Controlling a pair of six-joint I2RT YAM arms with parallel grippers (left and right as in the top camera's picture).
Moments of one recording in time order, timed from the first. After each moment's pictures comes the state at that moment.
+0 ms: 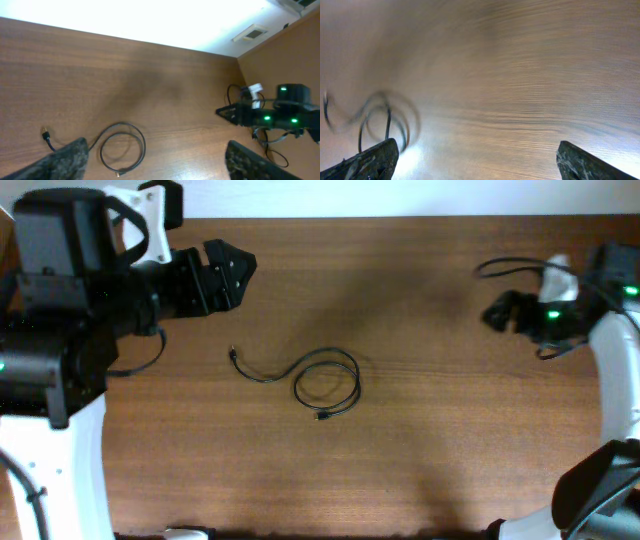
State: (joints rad) left arm -0.07 1.49 2.22 -1.37 0.44 -0.30; right arm -0.23 1.71 1.51 -1.04 -0.42 -0.06
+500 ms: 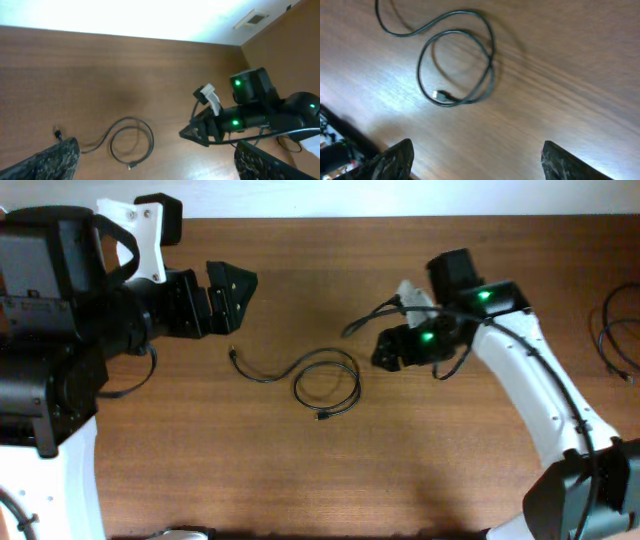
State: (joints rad) left arm -0.07 1.46 2.22 -1.43 0.44 -0.20; right arm 0.28 1.71 1.48 -1.09 -0.43 0.02
